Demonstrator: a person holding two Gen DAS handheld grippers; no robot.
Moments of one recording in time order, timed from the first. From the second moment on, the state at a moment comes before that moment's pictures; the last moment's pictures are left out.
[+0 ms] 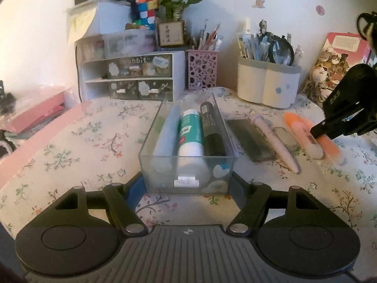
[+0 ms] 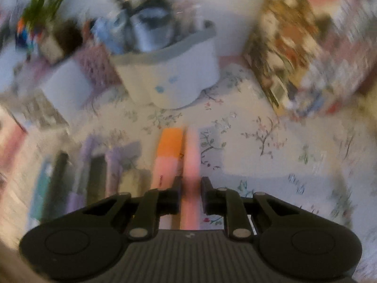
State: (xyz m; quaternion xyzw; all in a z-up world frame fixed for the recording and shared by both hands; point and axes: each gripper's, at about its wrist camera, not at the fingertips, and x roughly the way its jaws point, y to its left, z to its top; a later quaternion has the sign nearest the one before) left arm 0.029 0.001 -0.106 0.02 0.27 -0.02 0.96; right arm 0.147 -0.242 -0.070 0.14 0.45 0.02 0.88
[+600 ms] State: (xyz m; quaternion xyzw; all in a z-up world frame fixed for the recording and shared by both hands) left arm 0.027 -0.002 -0.105 0.02 0.27 -0.01 0.96; right arm 0.131 -0.184 -0.030 0.22 0.41 0.11 0.88
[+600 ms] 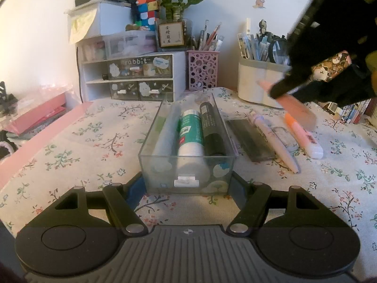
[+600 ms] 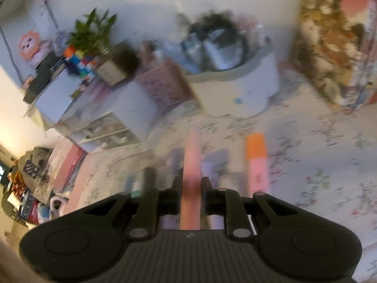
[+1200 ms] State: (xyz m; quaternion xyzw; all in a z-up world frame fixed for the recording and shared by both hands) left arm 0.027 -0.002 -0.106 0.02 0.27 -0.02 0.96; right arm 0.160 -0.119 -0.043 0.29 0.47 0.20 0.81
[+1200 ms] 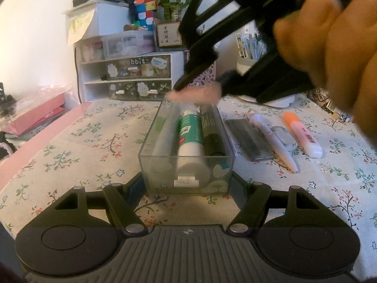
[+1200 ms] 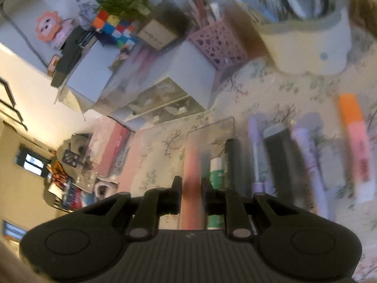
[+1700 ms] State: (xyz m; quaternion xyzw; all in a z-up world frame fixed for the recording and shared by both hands) left arm 0.028 -0.002 -0.106 0.02 0.27 -0.02 0.96; right arm 0.155 -0.098 -0.050 0.22 0.49 0.22 0.82
